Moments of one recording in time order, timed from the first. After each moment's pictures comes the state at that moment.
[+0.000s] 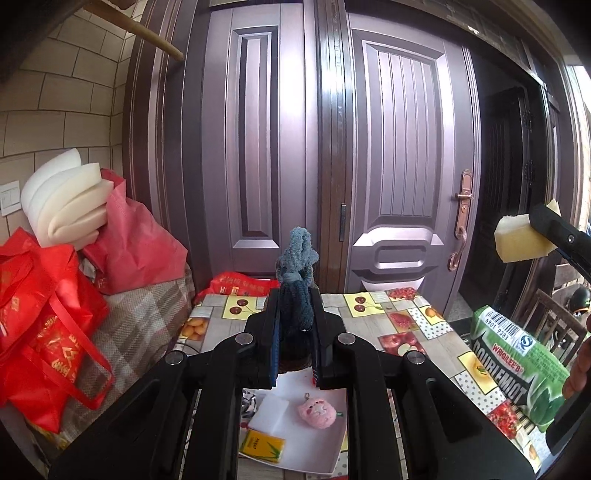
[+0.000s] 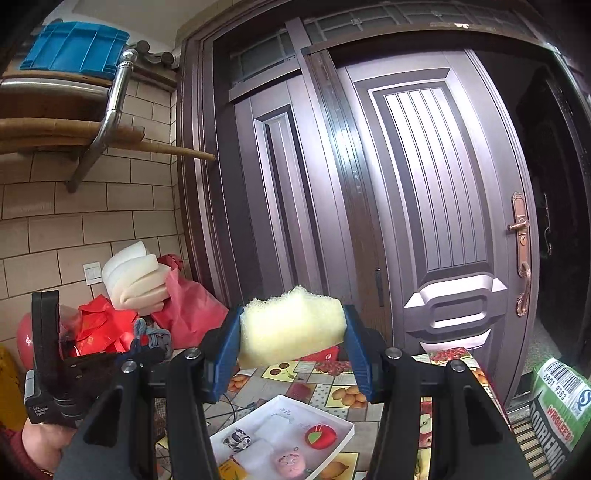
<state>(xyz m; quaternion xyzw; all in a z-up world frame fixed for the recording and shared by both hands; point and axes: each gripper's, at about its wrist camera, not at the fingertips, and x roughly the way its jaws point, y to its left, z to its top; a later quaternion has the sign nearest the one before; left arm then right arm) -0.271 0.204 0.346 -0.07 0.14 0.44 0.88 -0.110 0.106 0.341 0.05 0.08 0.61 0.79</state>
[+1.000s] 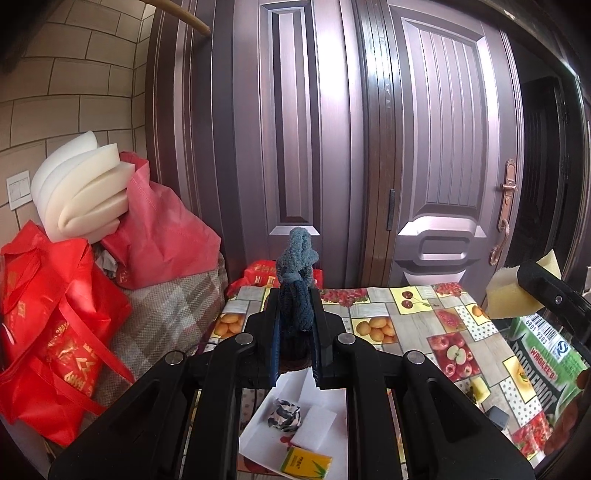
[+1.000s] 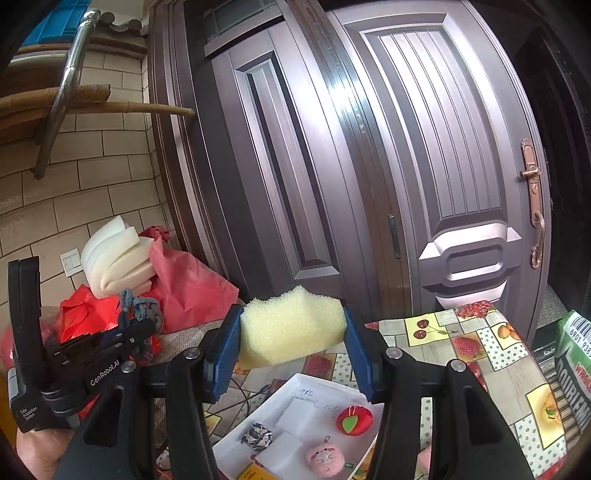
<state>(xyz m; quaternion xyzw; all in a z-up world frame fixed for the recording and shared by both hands) -0.268 0.290 0.329 -0.08 0.18 0.49 0.85 -0.115 0.203 0.302 0.04 0.18 0.59 0.79</state>
